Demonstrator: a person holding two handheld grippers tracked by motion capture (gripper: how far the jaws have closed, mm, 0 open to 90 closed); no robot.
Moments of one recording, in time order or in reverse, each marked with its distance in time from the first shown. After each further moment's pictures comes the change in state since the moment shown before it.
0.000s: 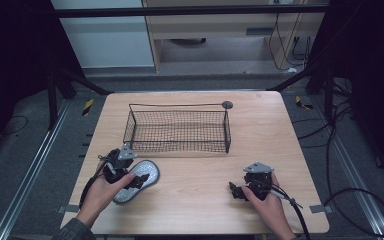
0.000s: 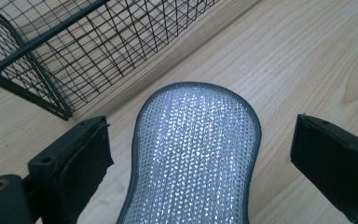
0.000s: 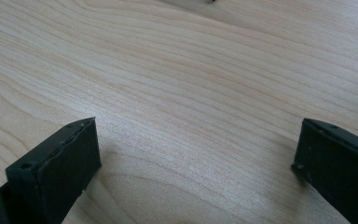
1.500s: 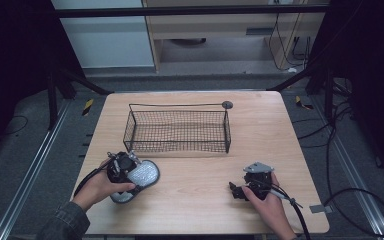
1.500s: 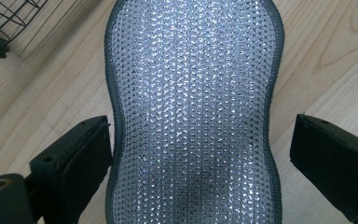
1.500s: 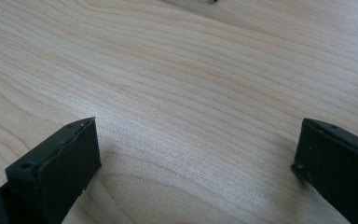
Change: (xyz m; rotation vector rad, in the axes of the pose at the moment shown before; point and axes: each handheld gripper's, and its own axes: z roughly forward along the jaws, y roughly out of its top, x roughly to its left) left arm 0.010 -0.004 0.029 0.365 -0.088 0.126; right arm -0.001 0.000 0.000 -0.002 0.009 -0.004
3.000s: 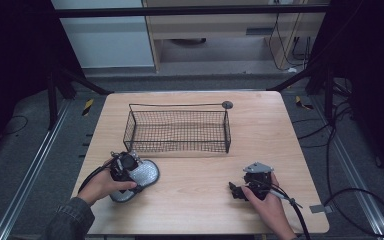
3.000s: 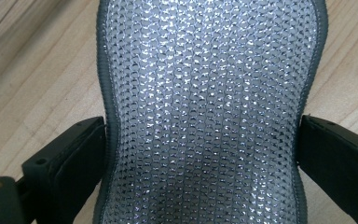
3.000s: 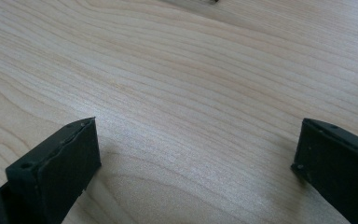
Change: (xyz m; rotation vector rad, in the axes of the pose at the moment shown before) left arm 0.012 0.002 0.021 0.048 -0.042 -0.033; right arm 0.001 0.000 0.000 0.001 -0.001 0.003
